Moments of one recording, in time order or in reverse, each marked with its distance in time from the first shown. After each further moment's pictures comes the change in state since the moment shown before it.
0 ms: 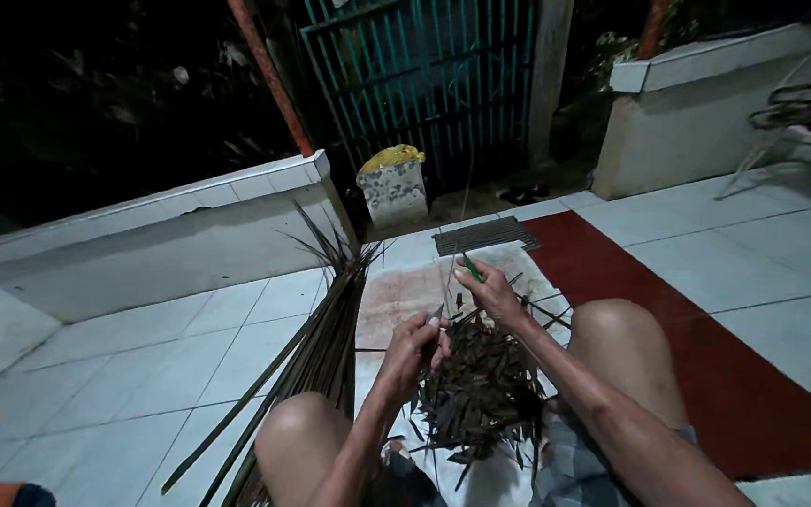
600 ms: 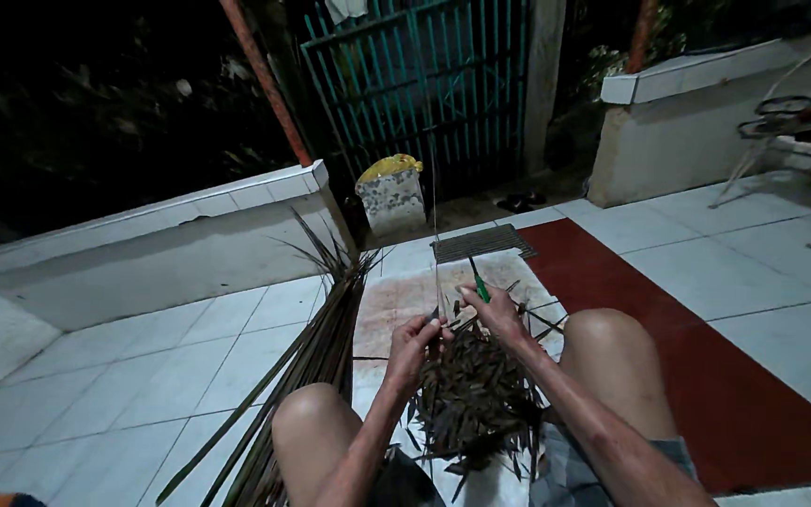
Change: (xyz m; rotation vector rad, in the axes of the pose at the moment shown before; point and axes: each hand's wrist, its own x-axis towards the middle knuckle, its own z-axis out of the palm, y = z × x) left_hand 0.030 -0.024 0.001 0.093 0.166 0.056; right_hand -0.018 0.005 -0.012 -0.199 0.067 0.023
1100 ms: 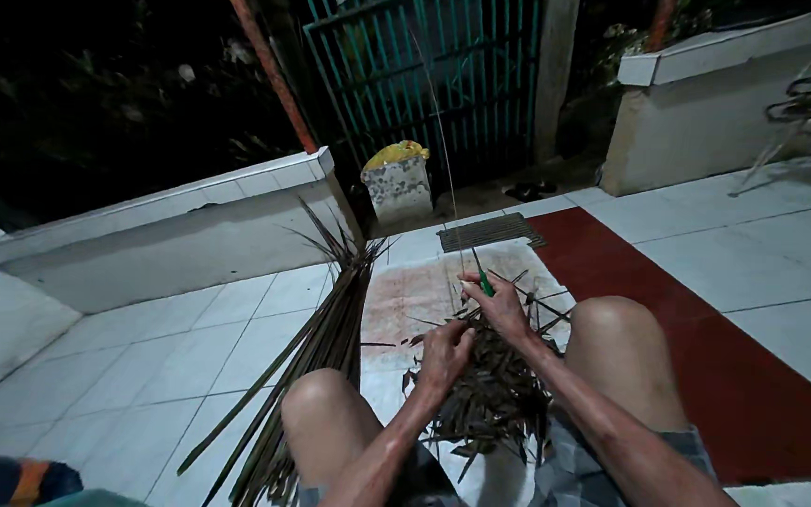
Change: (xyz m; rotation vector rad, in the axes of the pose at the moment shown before) left_hand -0.006 -0.037 0.019 0.785 -0.018 0.277; right_hand -0.011 0.001 0.021 0.046 0.057 -0.108
